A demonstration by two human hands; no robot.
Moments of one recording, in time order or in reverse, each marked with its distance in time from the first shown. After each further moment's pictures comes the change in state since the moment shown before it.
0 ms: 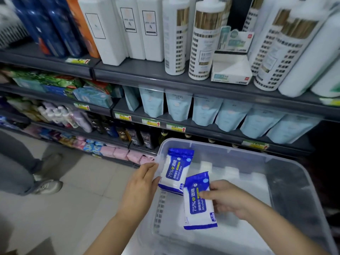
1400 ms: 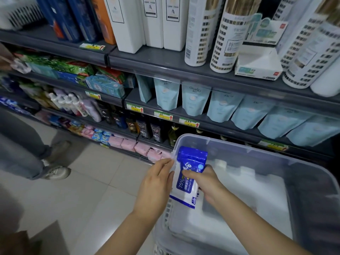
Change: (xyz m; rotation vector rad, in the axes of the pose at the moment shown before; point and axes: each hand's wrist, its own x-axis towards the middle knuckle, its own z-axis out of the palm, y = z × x) left_hand -0.003 0.002 0.001 -0.162 -0.062 -0.090; right_hand 0.078 -0.014 0.076 0.267 0.252 -0.206
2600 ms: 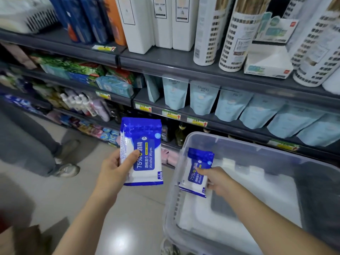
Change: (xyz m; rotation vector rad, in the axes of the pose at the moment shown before) left_hand 0.008 -0.035 -0.101 -0.921 0.114 -0.705; right_hand 0.021 0.002 -0.007 -0.012 -0.013 0.197
